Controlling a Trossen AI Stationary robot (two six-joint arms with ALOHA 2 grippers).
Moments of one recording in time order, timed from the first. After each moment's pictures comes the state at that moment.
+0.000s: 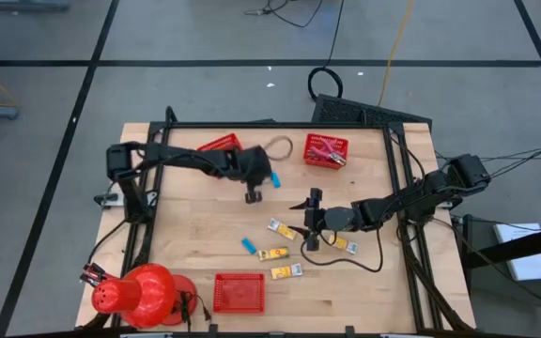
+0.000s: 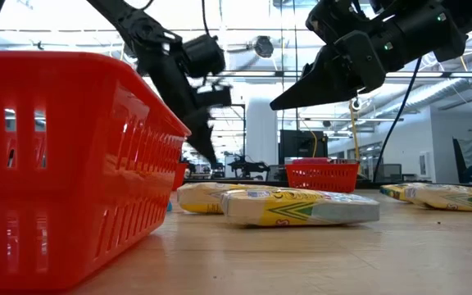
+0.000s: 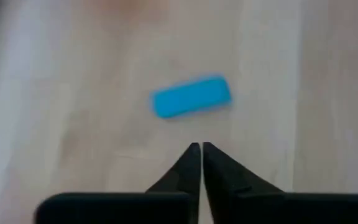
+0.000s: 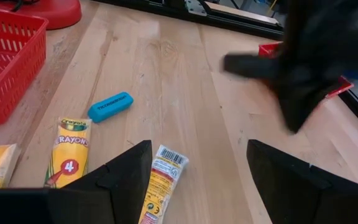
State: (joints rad) left arm 0.27 1.80 1.10 -0.29 -0.03 0.22; right arm 0.26 1.51 0.64 0.44 0.39 -0.04
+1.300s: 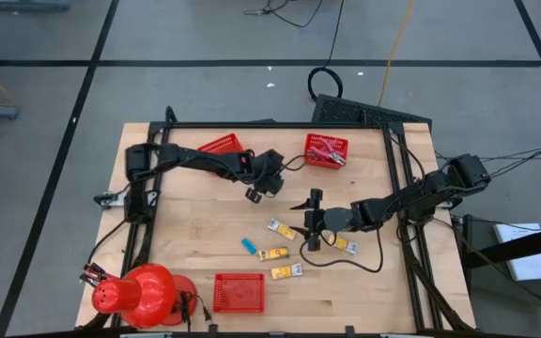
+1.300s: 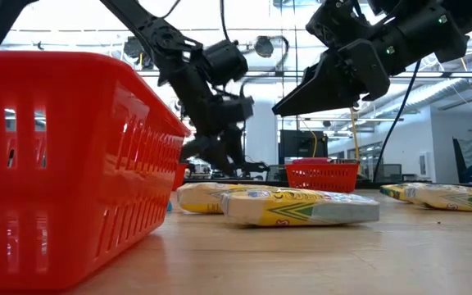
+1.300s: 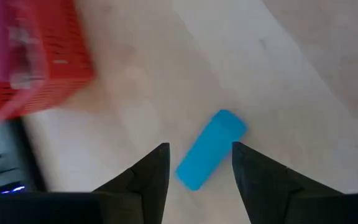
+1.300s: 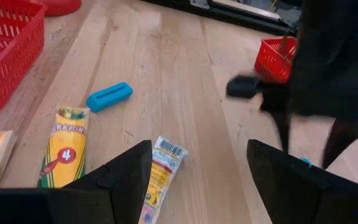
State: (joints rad) left arm 0.24 1.95 1.23 -0.24 -0.10 0.95; right arm 0.26 1.51 0.64 0.41 0.39 -0.06
